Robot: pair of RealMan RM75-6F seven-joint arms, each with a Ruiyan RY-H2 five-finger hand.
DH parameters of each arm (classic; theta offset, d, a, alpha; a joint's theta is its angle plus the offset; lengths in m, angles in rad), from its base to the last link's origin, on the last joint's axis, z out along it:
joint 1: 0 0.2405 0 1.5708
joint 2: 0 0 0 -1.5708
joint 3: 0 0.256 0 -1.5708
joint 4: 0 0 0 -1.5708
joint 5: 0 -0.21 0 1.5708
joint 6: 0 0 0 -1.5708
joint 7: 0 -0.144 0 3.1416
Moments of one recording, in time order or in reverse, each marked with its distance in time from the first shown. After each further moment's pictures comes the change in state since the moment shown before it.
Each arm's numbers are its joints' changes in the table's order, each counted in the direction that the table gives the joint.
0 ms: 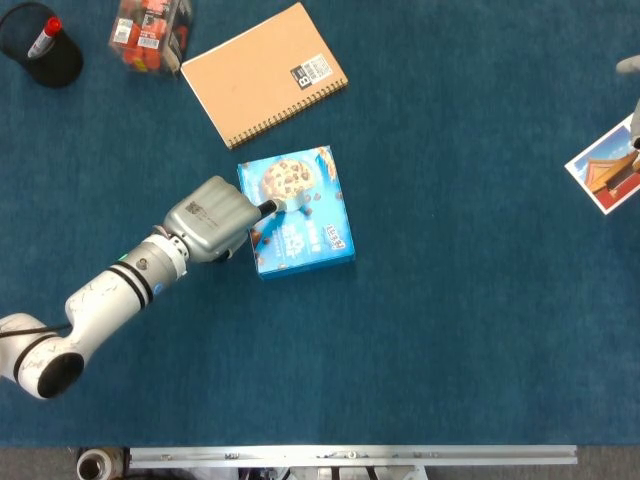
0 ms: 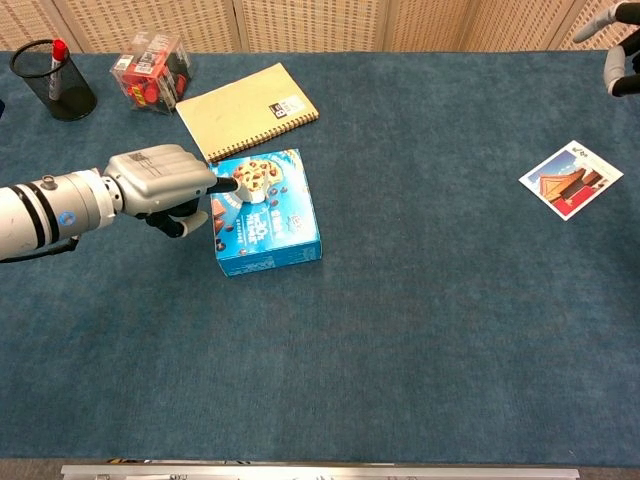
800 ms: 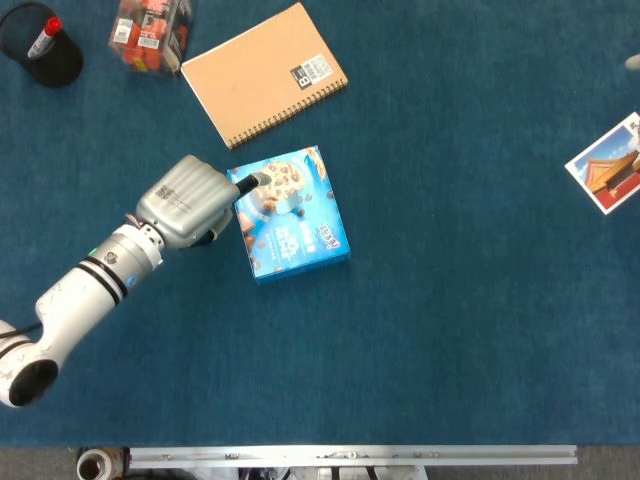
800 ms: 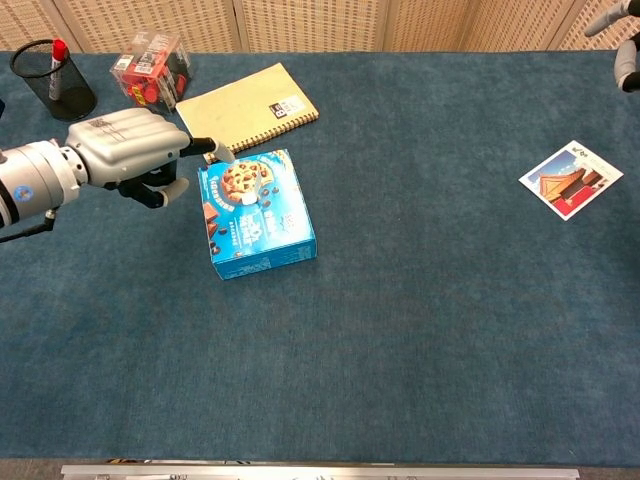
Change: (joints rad) left arm 0.057 -0.098 -0.043 -0.067 -0.060 0.092 0.073; right arm -0.013 -0.008 0.006 0.008 0.008 0.013 -0.026
